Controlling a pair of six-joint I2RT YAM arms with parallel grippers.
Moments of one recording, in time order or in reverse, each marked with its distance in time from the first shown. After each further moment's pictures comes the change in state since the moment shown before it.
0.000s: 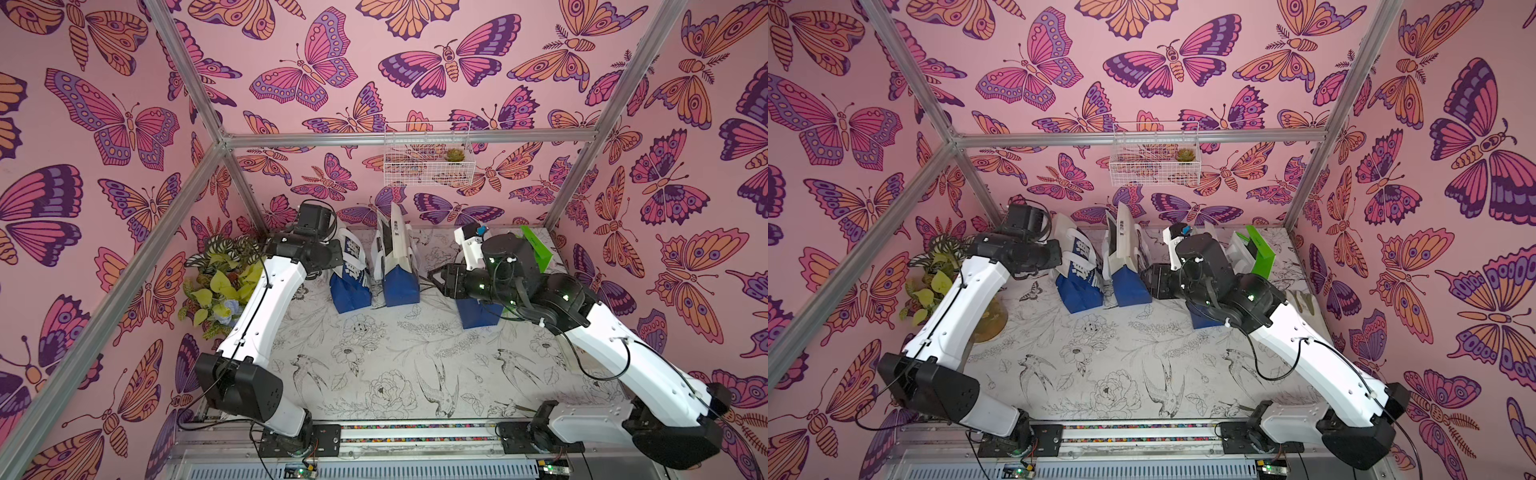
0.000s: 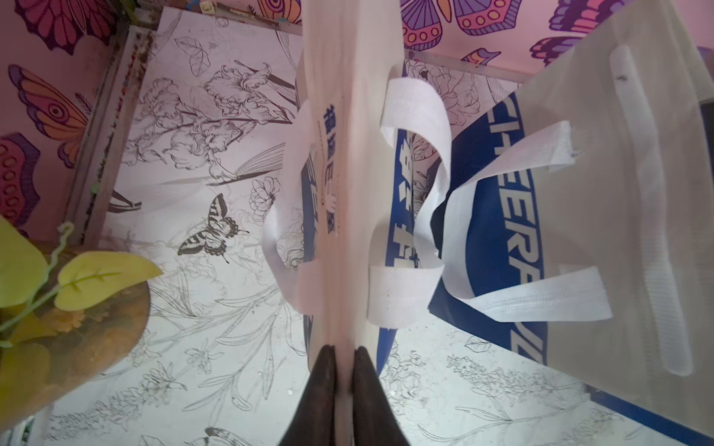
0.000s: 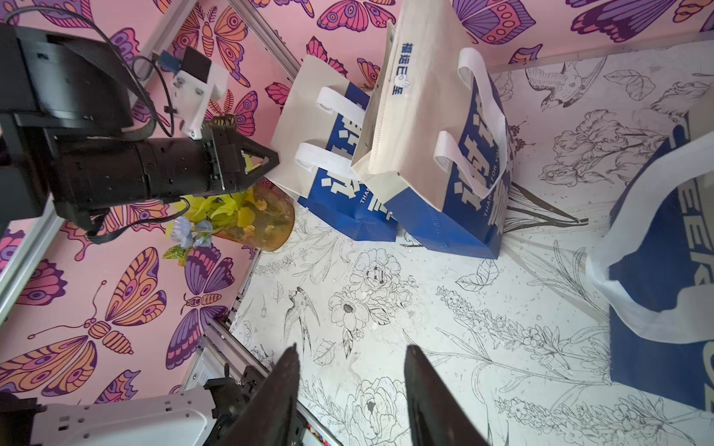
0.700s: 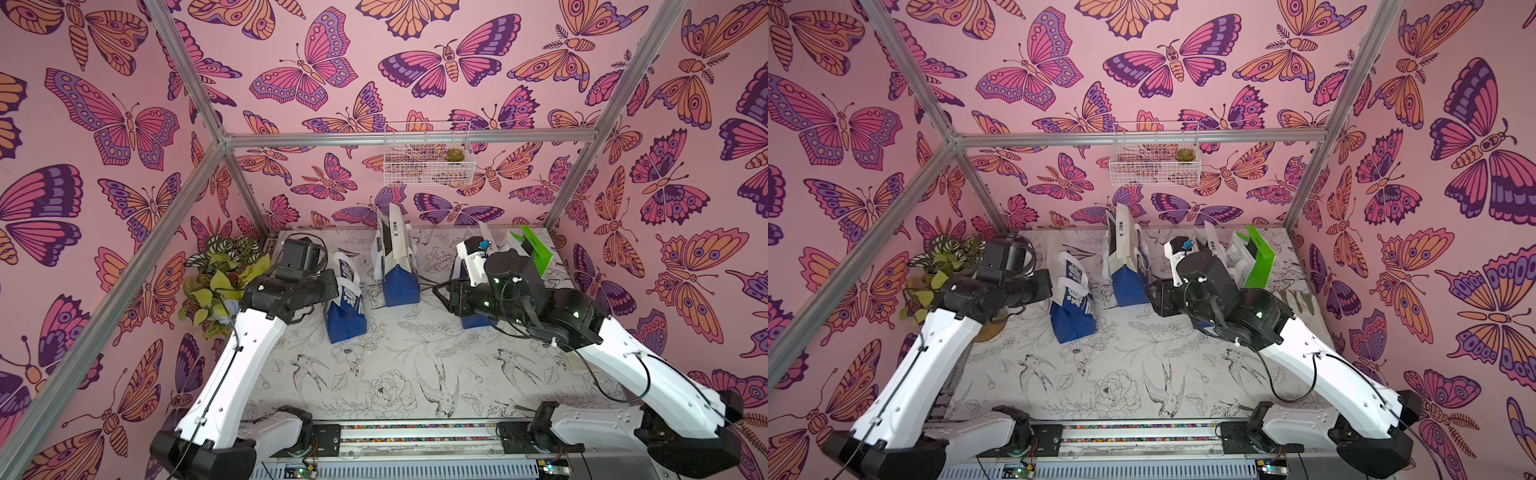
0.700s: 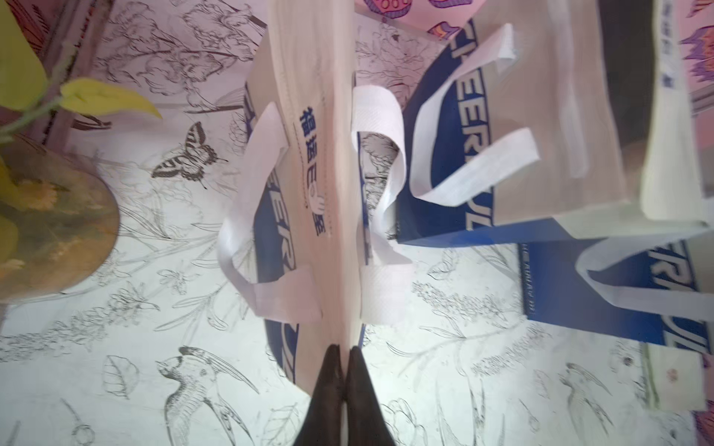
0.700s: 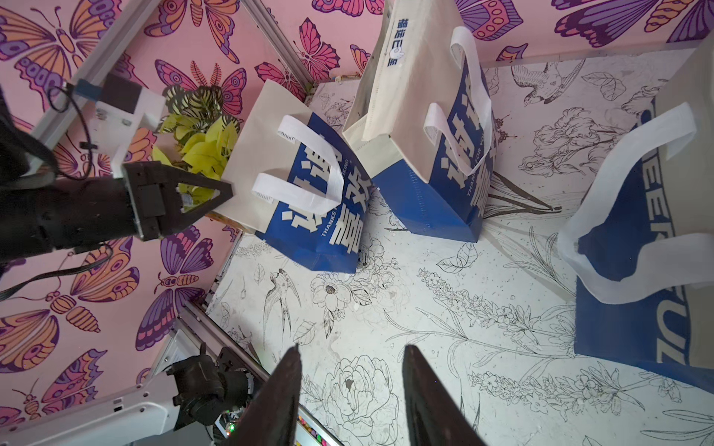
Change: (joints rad) left arm -0.098 -0.418 -0.309 -0.048 0.089 -0.151; right arm 0.107 -0.078 -0.075 -0.026 0.101 -0.033
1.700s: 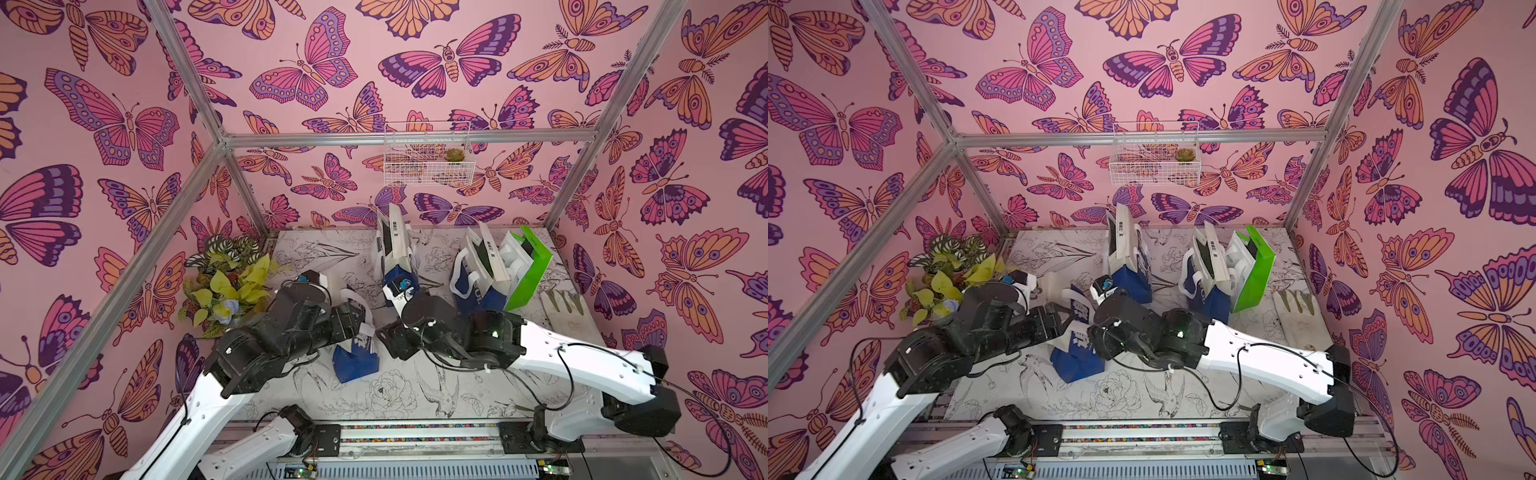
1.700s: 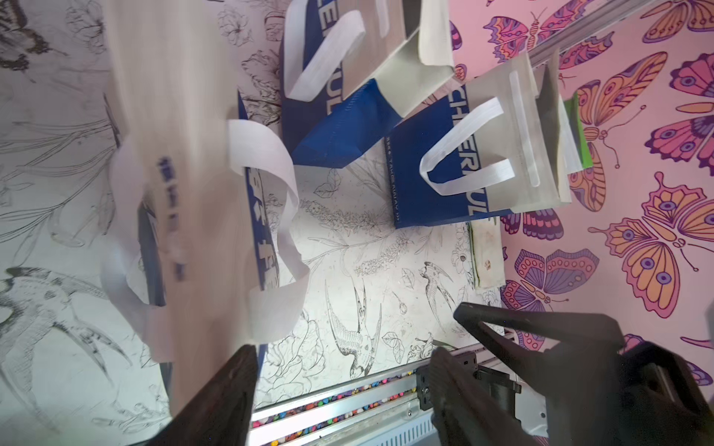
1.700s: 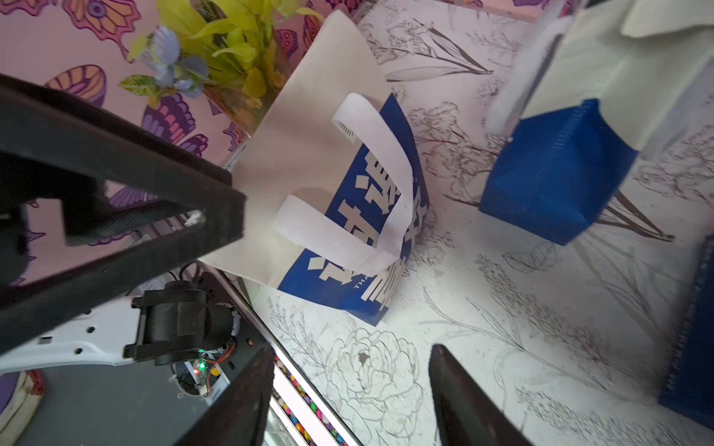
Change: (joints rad) left arm -0.307 -0.273 -0.063 -0.068 -0.003 -0.339; right arm 0.354 0.307 0.114 0.064 0.171 -0.067
